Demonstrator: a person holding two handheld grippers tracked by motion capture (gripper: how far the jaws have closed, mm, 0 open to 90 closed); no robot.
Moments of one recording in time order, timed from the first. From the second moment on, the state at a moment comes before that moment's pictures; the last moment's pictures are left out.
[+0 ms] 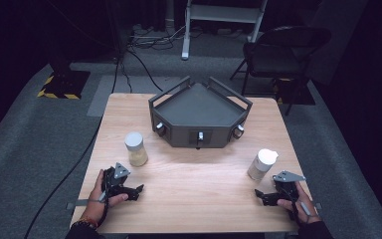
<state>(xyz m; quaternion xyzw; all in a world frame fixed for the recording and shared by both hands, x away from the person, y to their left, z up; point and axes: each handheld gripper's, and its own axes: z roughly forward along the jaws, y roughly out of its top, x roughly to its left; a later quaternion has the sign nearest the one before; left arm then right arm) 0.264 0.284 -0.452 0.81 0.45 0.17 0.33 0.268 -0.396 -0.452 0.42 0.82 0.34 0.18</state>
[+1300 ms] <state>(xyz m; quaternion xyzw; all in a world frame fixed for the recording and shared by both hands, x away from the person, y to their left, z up) 0.260 0.285 -0.446 0.80 0.47 0.19 0.33 0.271 -0.397 -0.452 0.42 0.82 0.34 0.18</state>
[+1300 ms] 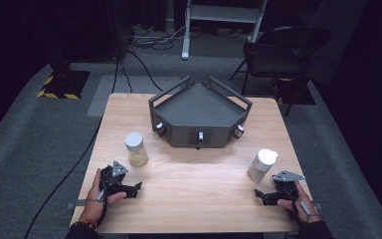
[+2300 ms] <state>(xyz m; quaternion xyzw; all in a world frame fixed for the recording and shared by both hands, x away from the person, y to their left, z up) 0.248 0.284 -0.428 0.76 0.49 0.22 0.37 0.272 -0.397 -0.452 0.42 0.82 0.34 0.18</state>
